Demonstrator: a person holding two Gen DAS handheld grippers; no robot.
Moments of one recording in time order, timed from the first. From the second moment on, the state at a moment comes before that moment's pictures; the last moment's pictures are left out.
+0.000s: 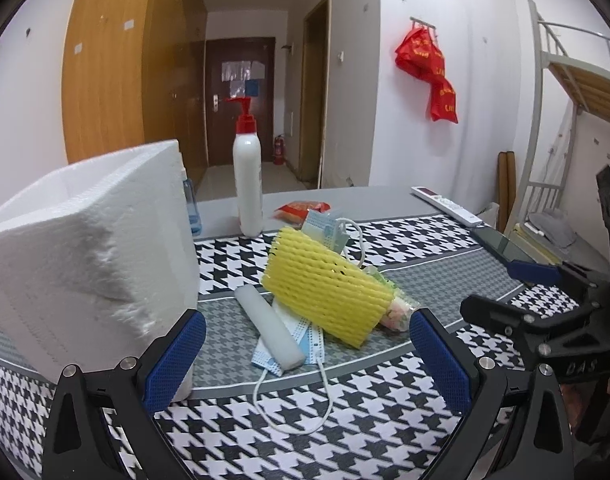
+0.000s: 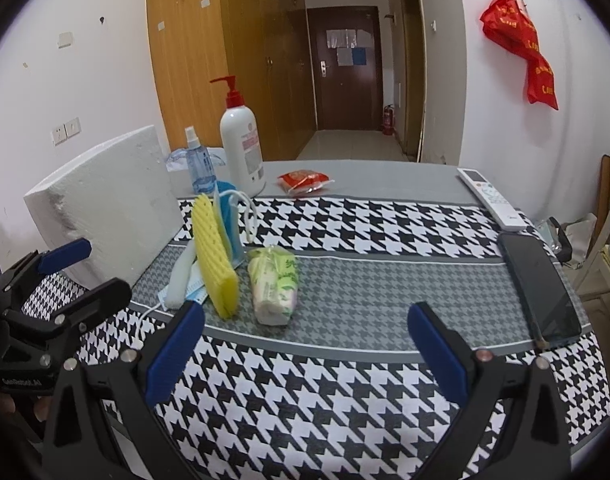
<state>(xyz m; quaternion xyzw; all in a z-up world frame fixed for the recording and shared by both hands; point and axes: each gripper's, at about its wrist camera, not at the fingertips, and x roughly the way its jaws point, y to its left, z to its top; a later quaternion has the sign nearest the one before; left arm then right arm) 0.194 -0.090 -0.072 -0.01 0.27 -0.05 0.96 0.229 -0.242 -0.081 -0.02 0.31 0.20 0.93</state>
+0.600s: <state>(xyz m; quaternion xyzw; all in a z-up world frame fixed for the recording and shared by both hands) 0.235 -0.105 -0.083 -0.03 0.31 -0.03 0.95 0.253 -0.260 -0.097 -0.02 0.34 0.20 0.92</state>
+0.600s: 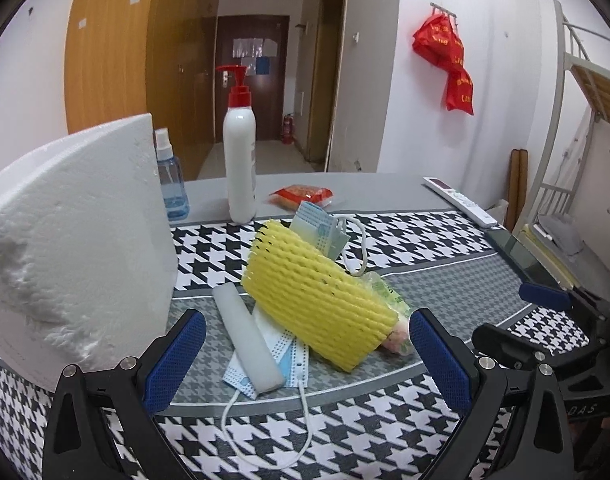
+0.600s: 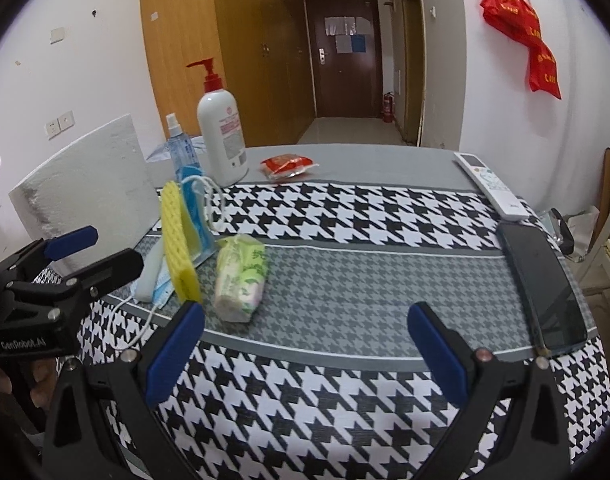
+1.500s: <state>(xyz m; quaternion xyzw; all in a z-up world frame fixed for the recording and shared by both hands) 0.274 -0.109 -0.105 -0.05 0.37 -0.03 0.93 0.266 -0.262 -0.101 -0.04 0.35 0.19 0.92</state>
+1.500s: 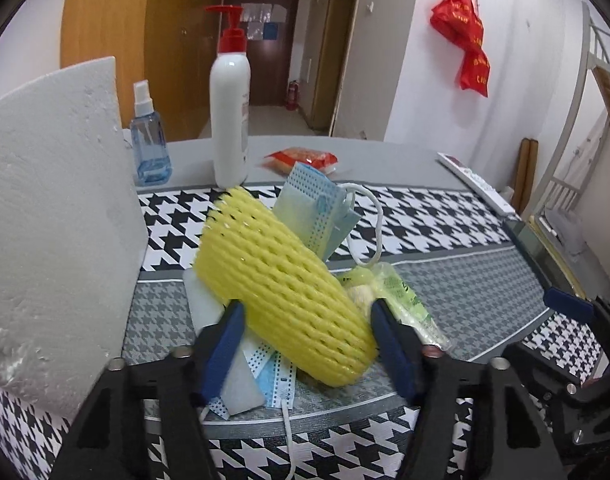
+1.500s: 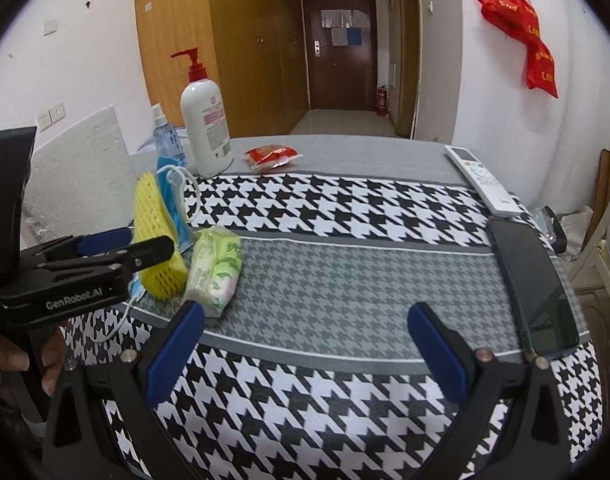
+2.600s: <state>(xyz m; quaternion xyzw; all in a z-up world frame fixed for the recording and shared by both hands) 0.259 -0.069 -0.109 -0.09 0.37 -0.06 0.92 0.303 -0.193 -0.117 -0.09 0.40 0.26 0.88</state>
